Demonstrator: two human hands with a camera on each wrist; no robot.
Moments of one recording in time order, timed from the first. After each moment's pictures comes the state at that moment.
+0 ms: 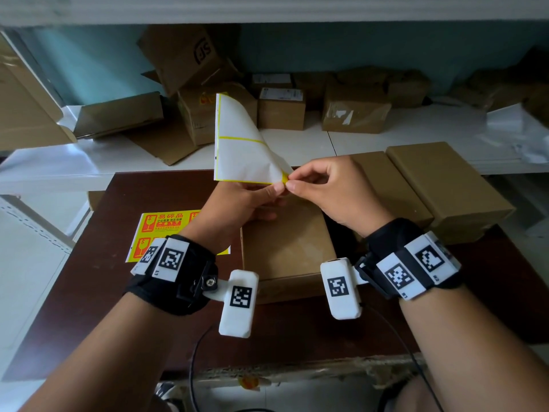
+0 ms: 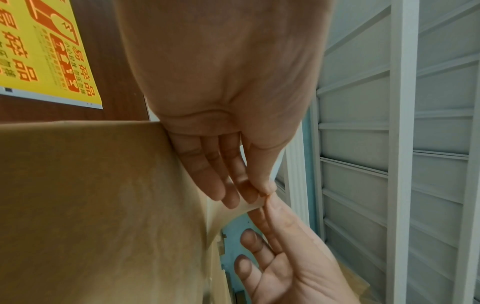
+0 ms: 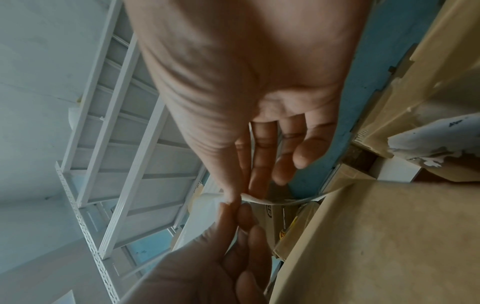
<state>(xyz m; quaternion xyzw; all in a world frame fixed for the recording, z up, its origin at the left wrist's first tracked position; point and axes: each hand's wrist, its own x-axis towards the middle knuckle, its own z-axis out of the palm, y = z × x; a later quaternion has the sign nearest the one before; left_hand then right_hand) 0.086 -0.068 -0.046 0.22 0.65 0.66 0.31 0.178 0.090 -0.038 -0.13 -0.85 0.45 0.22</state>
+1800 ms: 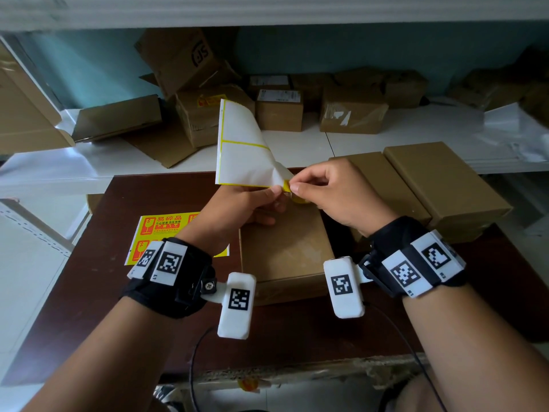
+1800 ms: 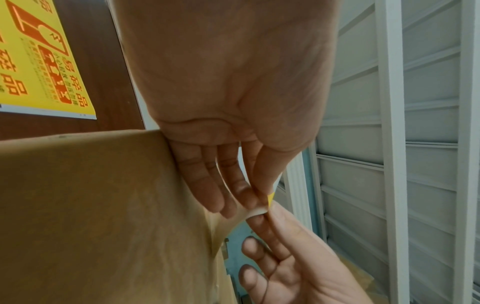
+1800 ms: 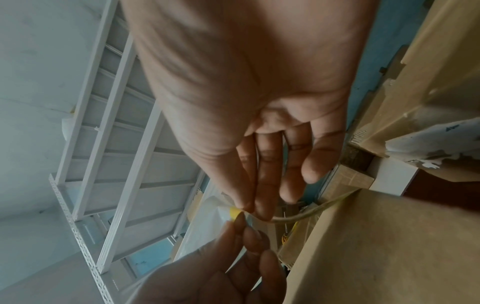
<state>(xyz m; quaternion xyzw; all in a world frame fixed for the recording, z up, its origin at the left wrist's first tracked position) 0.087 -0.069 -0.042 0.24 0.66 0.62 0.34 0.183 0.093 -0.032 -0.14 -0.87 0.45 0.17</state>
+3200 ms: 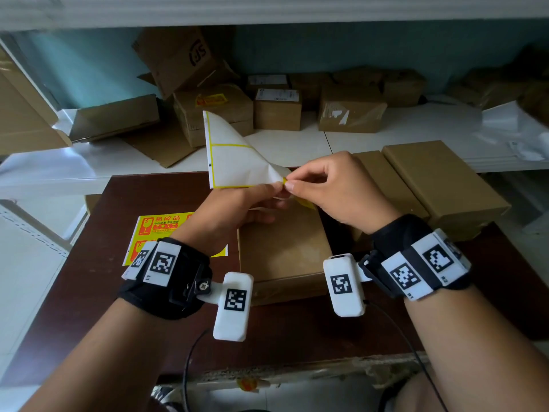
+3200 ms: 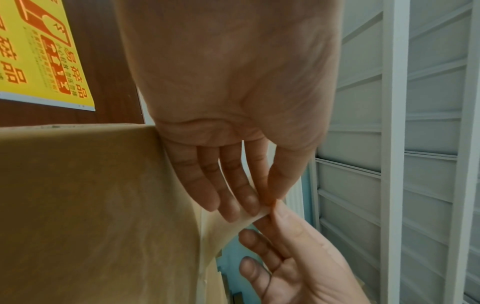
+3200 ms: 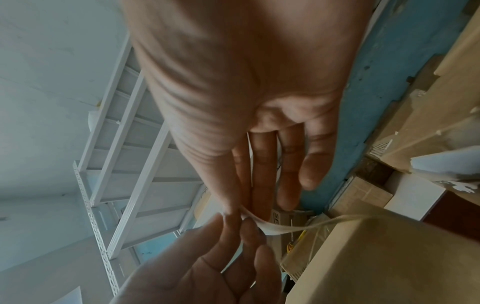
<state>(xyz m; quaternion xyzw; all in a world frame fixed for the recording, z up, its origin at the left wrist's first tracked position) 0.091 -0.071 -0.036 0.21 0.64 0.65 0.35 0.190 0.087 -0.016 -0.11 -0.88 0.42 0.19</state>
